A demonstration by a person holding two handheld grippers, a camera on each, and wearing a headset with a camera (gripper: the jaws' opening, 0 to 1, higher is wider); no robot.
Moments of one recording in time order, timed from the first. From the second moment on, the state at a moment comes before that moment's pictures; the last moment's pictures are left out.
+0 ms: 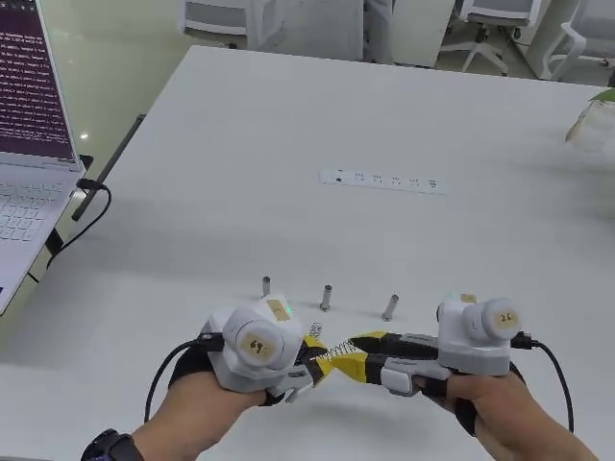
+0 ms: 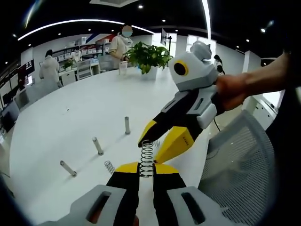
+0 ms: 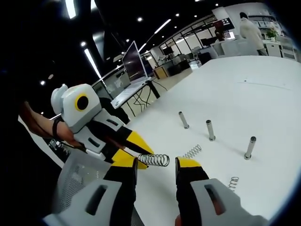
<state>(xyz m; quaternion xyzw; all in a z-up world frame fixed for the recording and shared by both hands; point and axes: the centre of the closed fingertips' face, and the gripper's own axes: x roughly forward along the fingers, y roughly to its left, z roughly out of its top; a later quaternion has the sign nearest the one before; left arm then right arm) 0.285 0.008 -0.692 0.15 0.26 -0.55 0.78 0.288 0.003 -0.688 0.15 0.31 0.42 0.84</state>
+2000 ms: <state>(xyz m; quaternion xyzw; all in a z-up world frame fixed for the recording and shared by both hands) 0.290 -0.007 -0.675 0.13 0.22 -0.57 0.78 0.292 0.006 -0.655 0.11 0.29 0.43 0.85</state>
